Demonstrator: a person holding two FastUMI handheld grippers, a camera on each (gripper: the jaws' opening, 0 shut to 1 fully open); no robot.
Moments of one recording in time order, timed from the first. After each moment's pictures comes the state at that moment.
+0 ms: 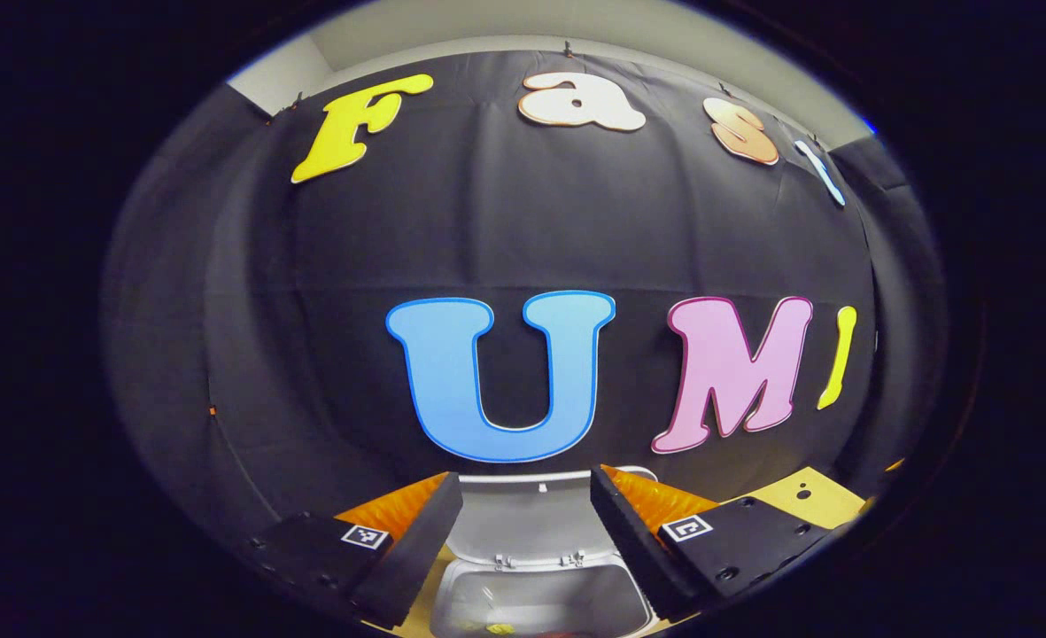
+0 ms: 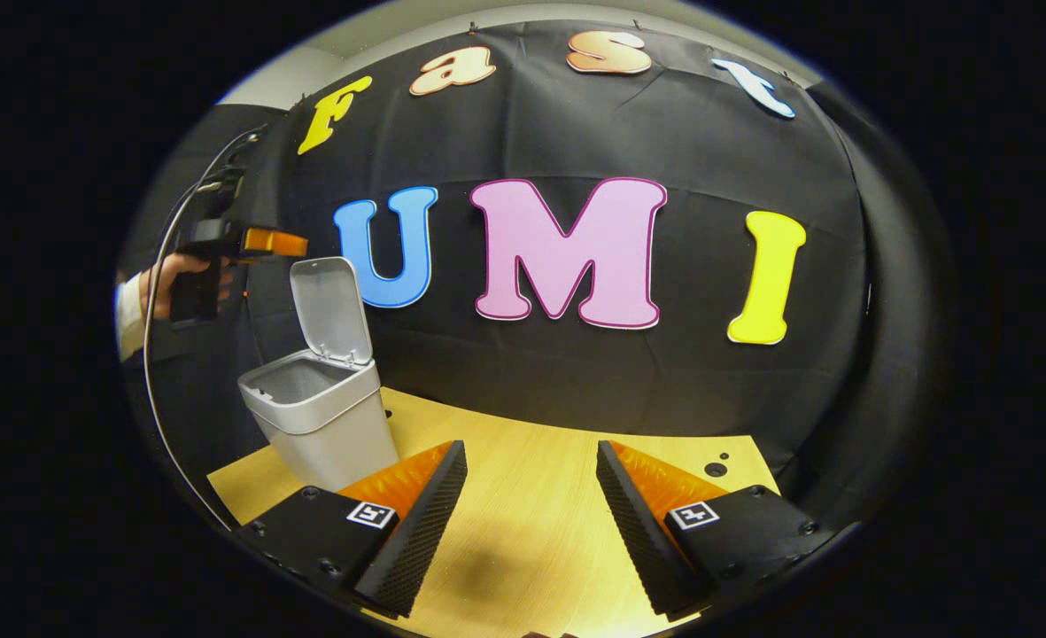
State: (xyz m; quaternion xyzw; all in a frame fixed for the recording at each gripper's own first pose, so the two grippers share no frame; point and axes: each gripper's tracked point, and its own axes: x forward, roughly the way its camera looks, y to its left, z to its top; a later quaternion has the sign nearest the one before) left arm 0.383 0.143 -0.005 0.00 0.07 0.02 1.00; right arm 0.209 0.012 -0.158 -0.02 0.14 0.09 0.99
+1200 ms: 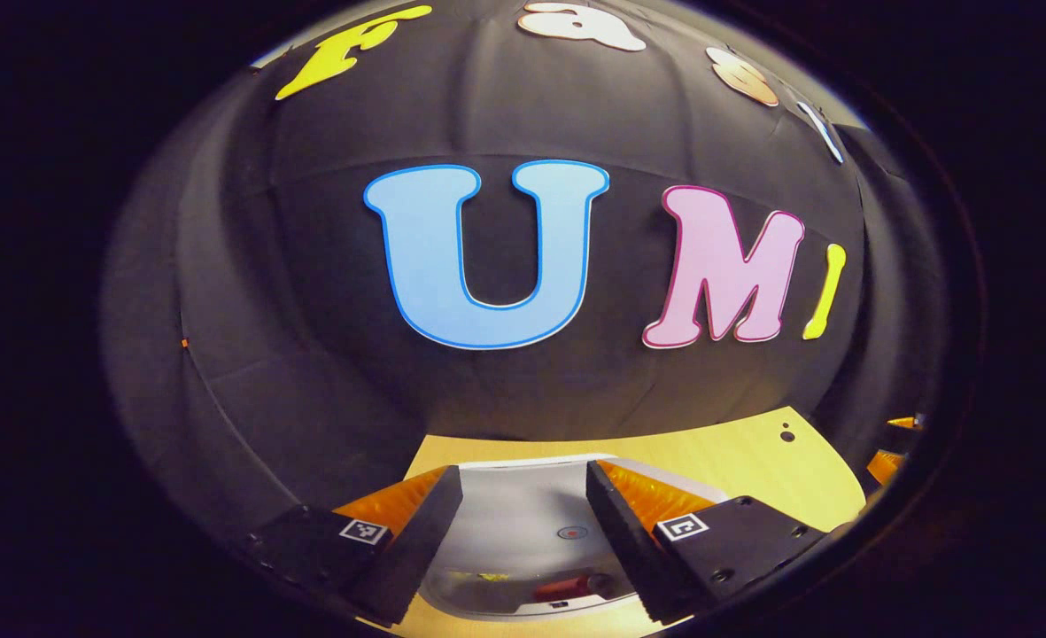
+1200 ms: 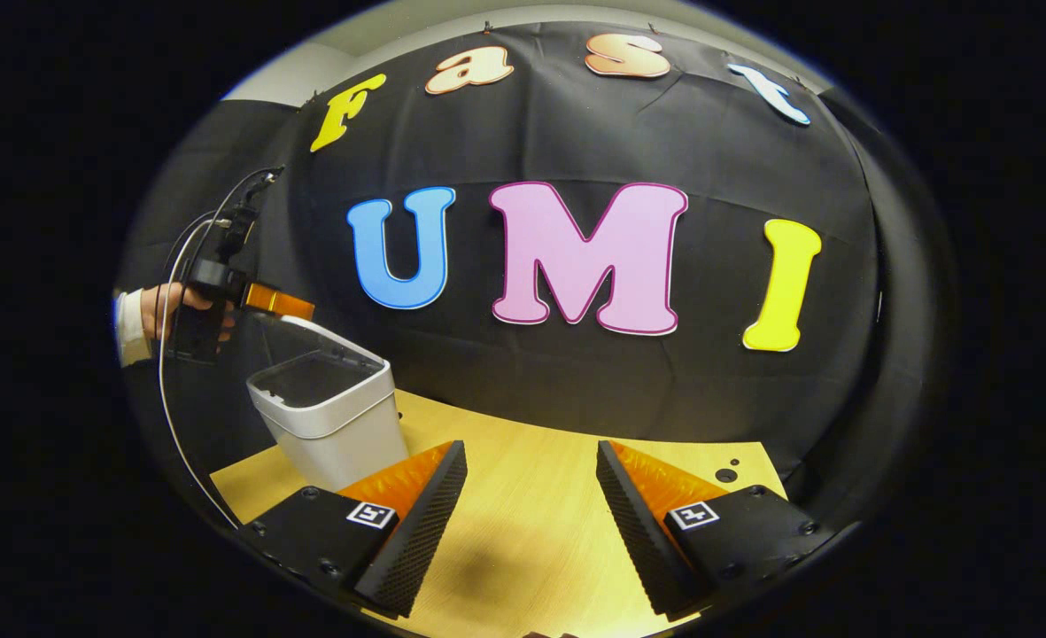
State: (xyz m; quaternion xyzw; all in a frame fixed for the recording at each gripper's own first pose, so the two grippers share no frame) left arm 0.319 0.127 -0.130 -0.03 0.23 -0.03 0.97; right arm 0.211 0.038 -0.153 -0.03 0.15 0.11 0.98
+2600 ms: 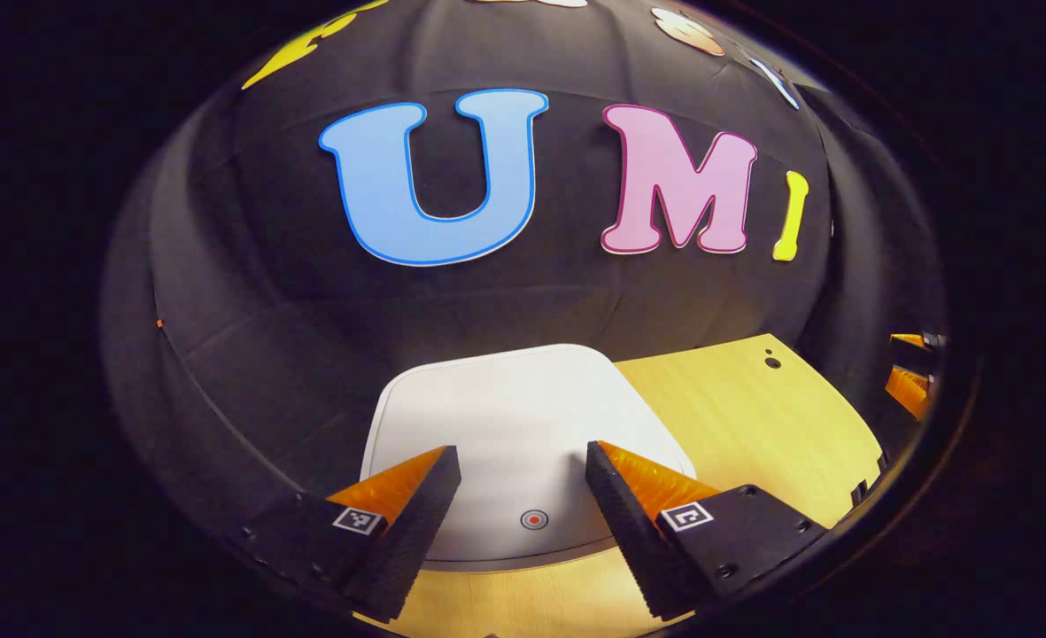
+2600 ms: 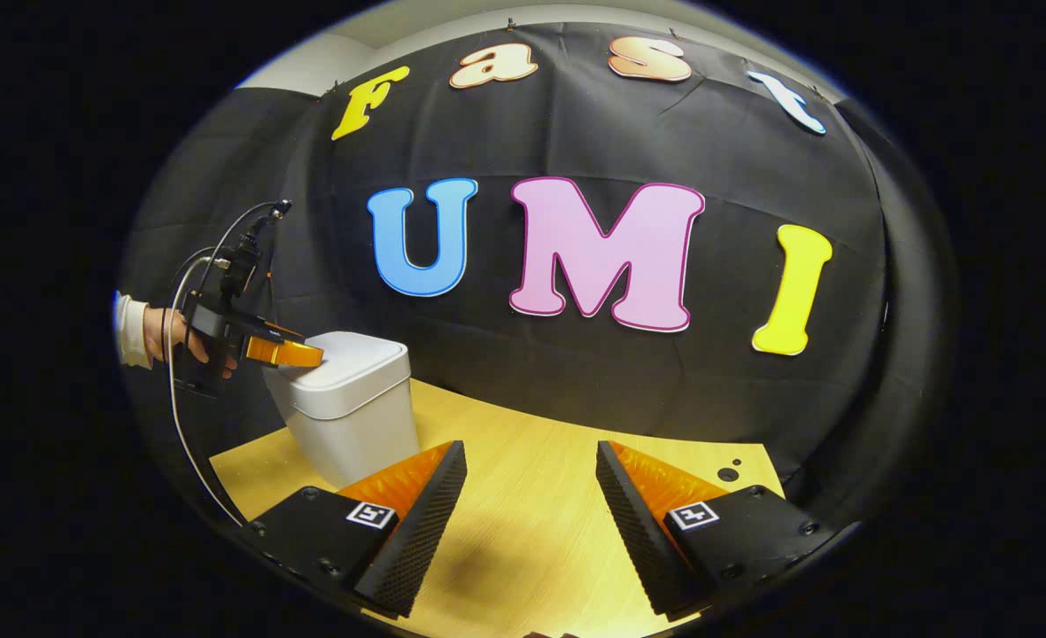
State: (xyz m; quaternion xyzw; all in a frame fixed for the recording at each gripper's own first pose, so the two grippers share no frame) left arm 0.265 0.109 -0.199 0.02 0.29 -0.06 0.95; right arm 0.191 0.040 -0.157 -0.05 0.15 0.13 0.98
